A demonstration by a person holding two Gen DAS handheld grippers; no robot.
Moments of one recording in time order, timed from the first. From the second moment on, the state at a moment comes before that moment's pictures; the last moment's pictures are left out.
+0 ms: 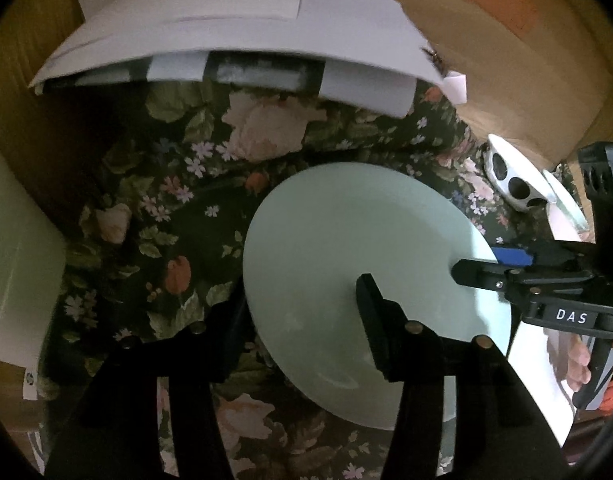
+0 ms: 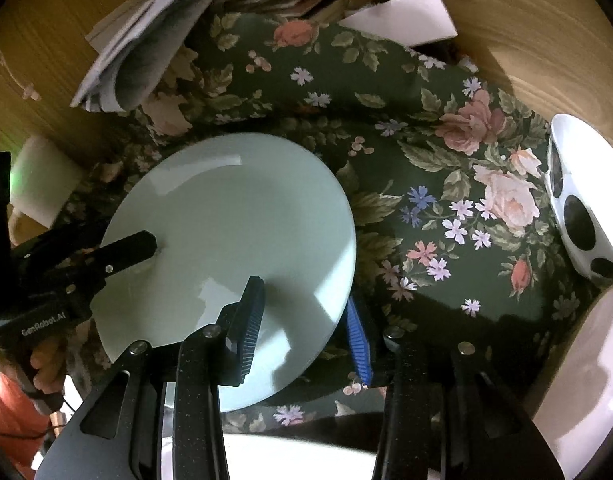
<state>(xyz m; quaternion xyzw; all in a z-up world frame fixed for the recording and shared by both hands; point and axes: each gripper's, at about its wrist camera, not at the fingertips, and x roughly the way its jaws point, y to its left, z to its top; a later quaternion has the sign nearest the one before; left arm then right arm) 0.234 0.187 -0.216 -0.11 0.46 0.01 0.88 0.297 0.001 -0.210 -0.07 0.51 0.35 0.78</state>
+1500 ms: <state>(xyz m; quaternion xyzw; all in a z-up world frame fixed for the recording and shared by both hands) 0.123 0.115 -0.146 -0.08 0.39 -0.03 0.92 0.178 -0.090 -0.136 -0.05 0.42 0.33 0.84</state>
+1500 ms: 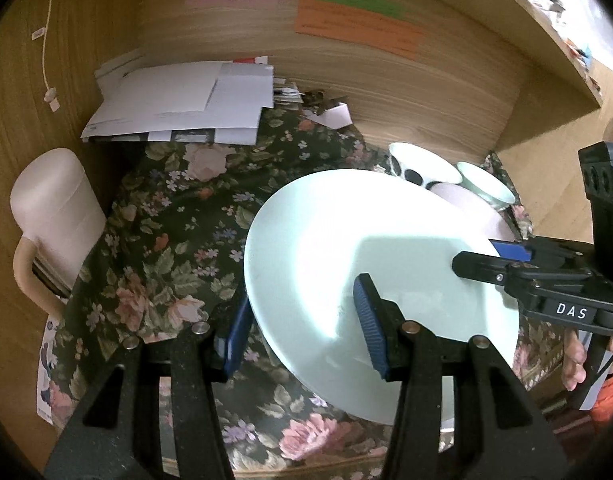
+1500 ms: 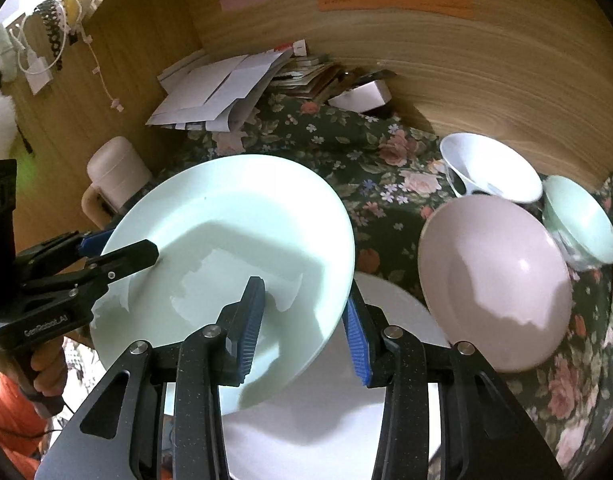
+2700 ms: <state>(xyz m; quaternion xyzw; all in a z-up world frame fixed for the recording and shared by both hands) 0.116 0.046 -0.197 -0.06 0.44 -0.07 0.90 0.154 -0.159 -0.187 0.01 0.47 0.28 0.84</state>
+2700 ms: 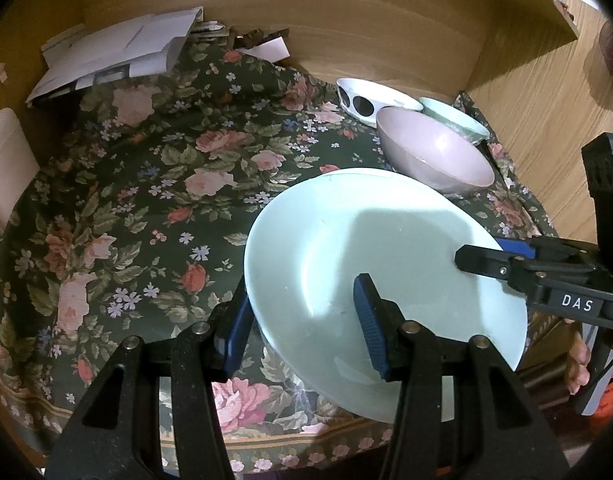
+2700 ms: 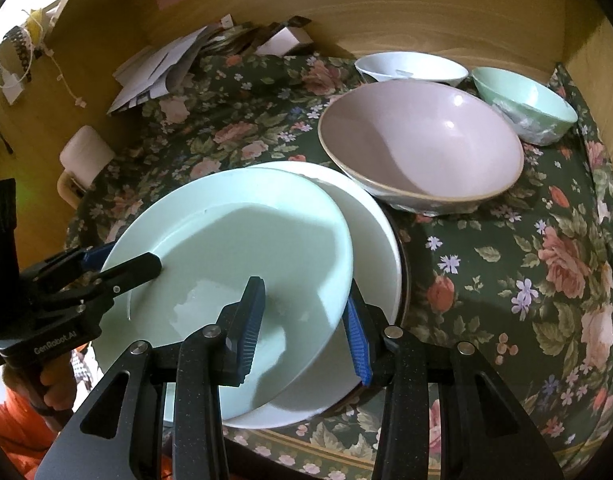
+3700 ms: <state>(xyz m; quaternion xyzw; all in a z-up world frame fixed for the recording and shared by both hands) 0.129 0.042 -0.203 -0.05 0.45 -0.08 0.89 0.150 -0.167 -0.189 -0.02 0.45 0.27 0.85</state>
